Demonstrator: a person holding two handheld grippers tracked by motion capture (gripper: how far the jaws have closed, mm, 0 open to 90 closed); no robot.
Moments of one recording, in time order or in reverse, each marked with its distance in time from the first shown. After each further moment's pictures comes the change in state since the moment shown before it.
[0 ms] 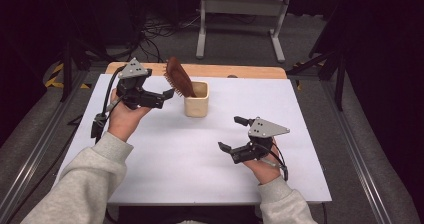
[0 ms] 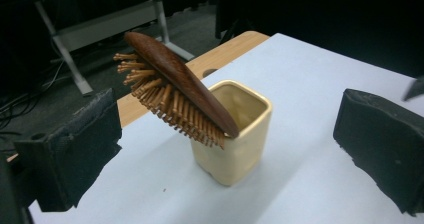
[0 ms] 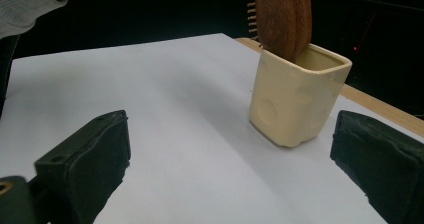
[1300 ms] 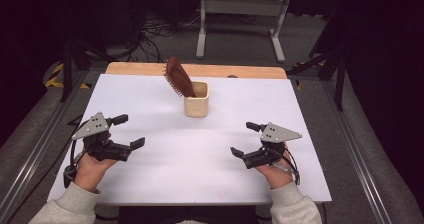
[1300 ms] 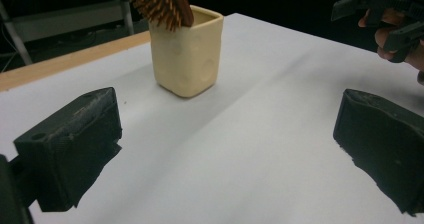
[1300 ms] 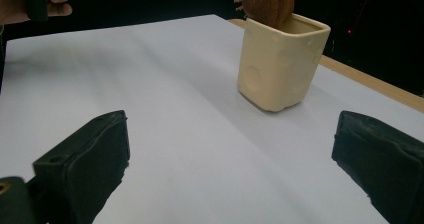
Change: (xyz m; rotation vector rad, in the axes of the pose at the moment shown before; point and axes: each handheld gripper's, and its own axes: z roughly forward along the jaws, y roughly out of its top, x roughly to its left) left arm -0.008 -0.132 -0.065 -0.071 -0.129 -0.059; right arm -0.008 -0.020 -0.027 0.046 -0.017 0.018
